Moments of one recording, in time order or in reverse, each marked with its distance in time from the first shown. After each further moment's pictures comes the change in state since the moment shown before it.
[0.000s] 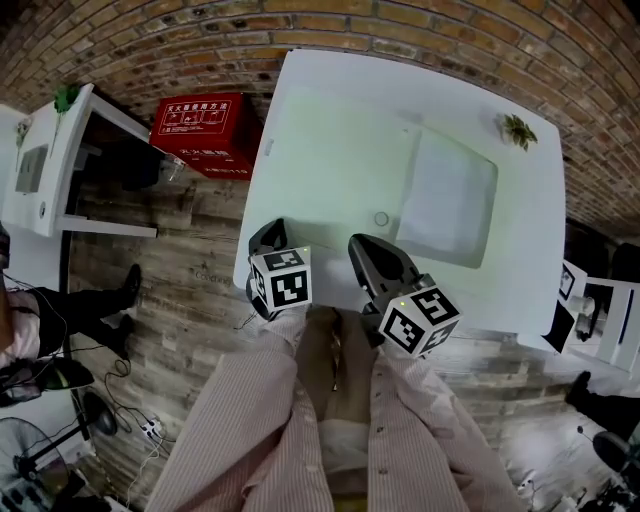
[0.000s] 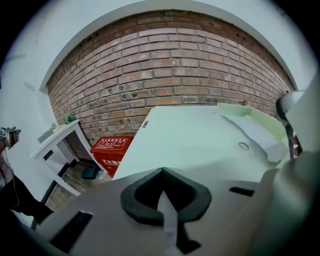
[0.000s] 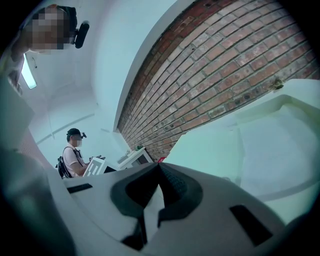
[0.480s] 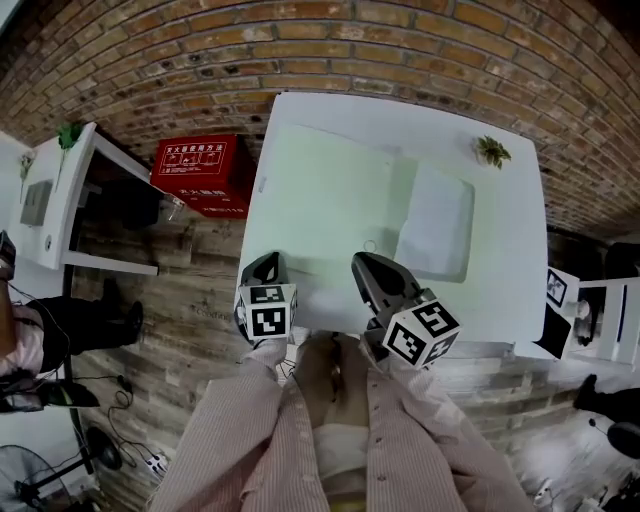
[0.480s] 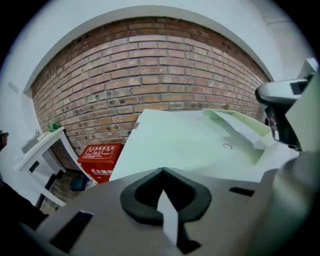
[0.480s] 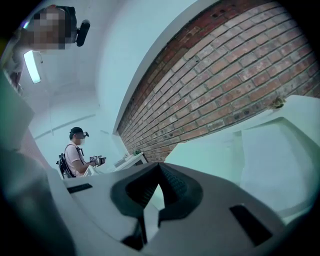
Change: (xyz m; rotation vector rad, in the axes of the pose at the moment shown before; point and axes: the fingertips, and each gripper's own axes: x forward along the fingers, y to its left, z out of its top) left arm -0.018 -0.003 0.004 0.076 -0.055 -0.154; right arm -0.019 0.002 0.033 -0.057 -0.054 -0.019
